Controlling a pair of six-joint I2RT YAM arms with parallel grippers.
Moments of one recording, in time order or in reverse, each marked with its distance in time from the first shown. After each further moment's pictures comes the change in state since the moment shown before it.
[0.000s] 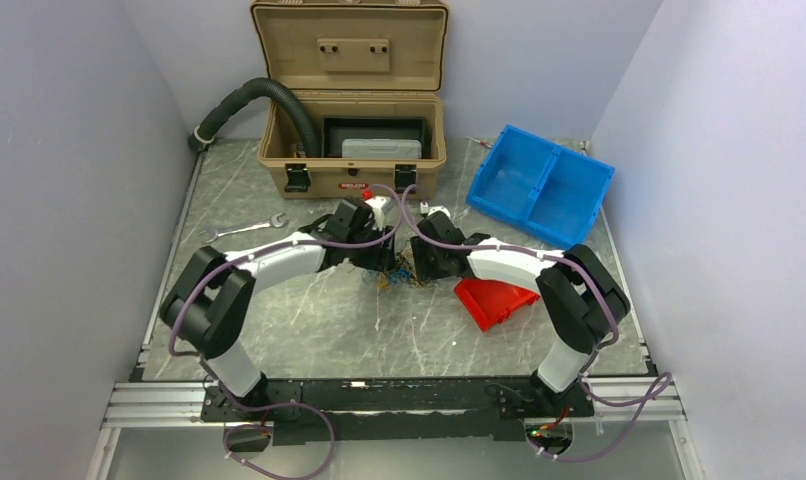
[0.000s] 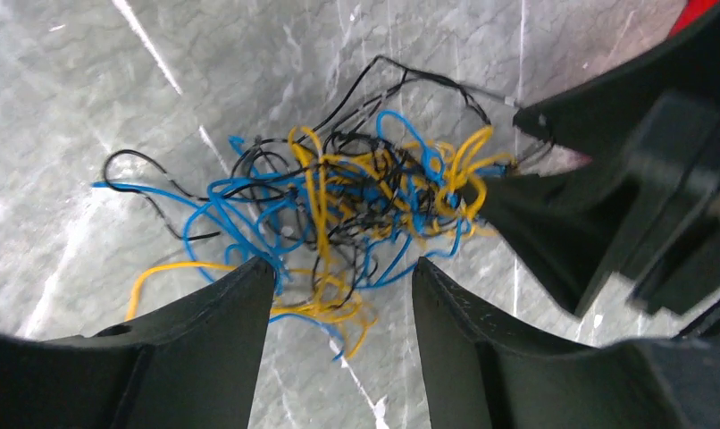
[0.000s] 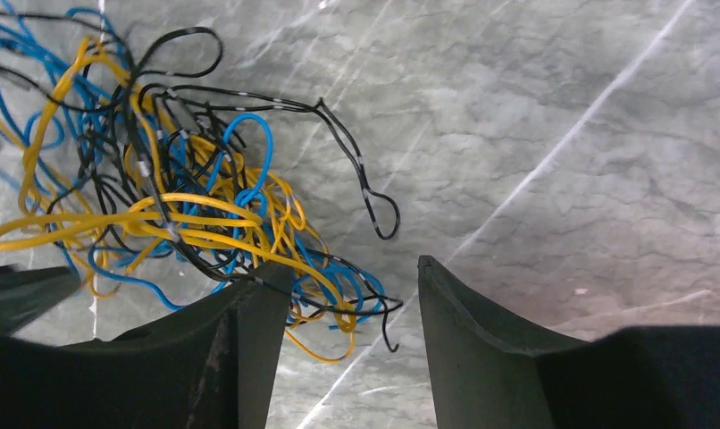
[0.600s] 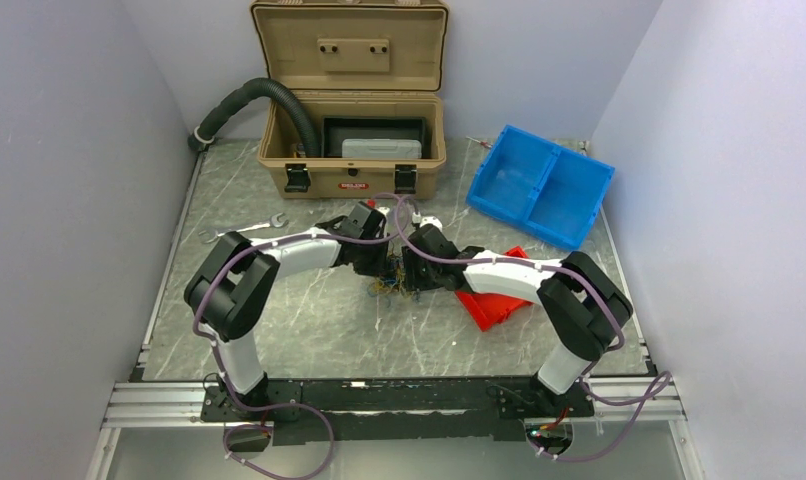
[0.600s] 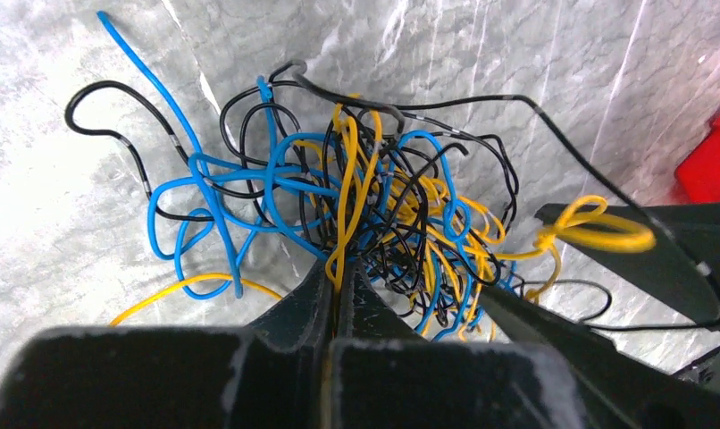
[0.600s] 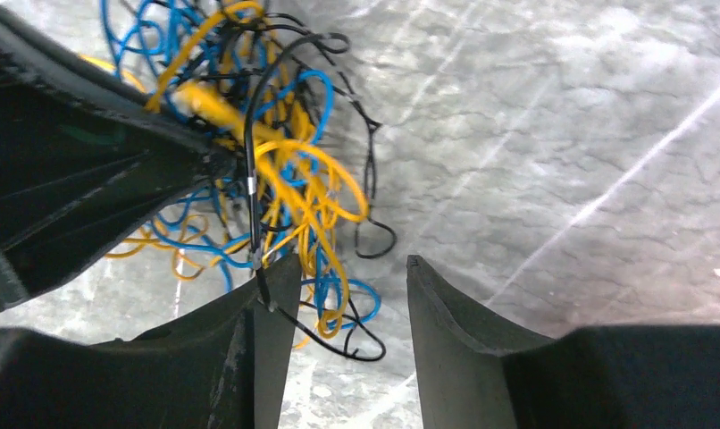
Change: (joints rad) left arm -0.031 0.175 0.107 -0.118 -0.051 -0.112; right arm 0.097 -0.035 -0.065 0.098 -0.037 0.110
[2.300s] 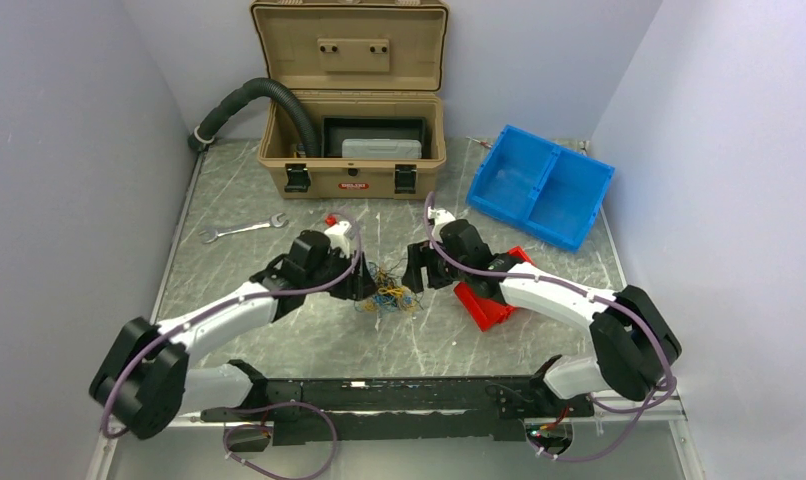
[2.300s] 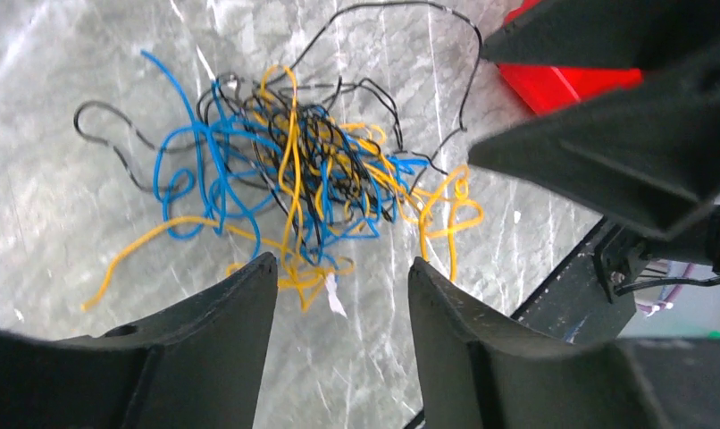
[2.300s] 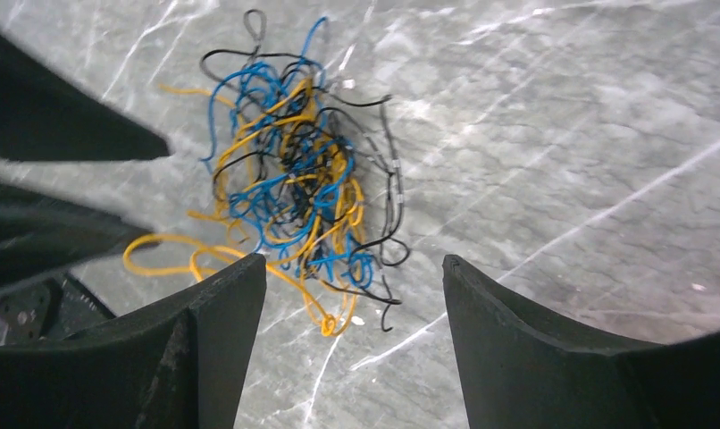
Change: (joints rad) left arm 0.056 -0.556 -0.459 0.242 0.183 0.015; right arm -0.071 -0.276 -0.135 0.073 -0.244 -0.144
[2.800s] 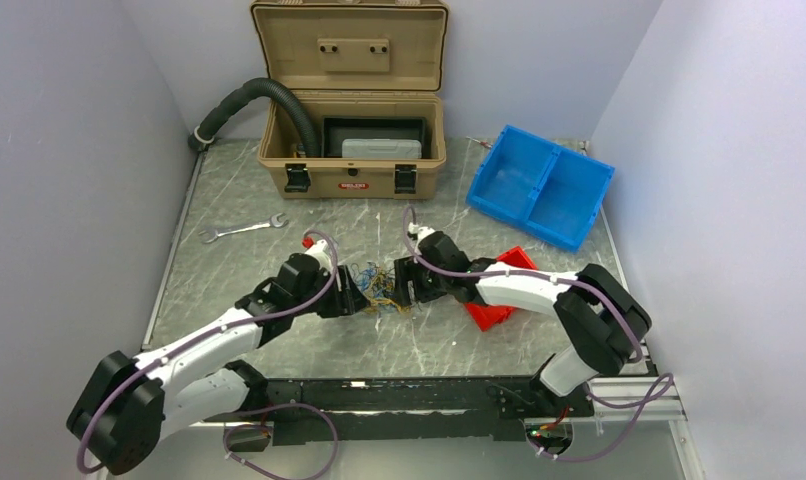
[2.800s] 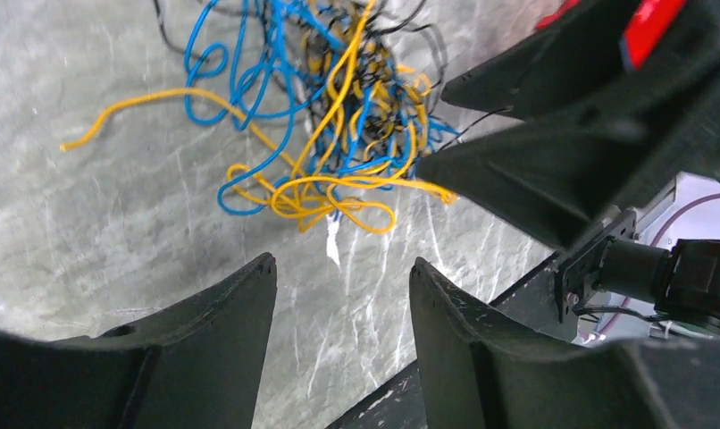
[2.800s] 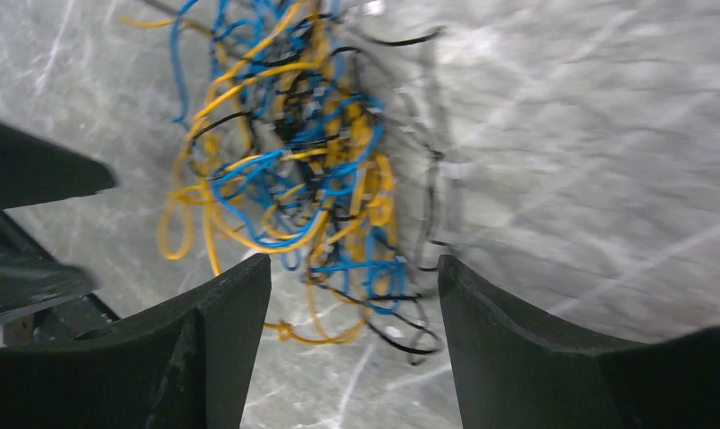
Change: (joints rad) left arm -0.038 -0.253 -0.177 -0.050 -0.127 -0.283; right arm 0.064 0.164 0.013 0.018 0.023 0.093
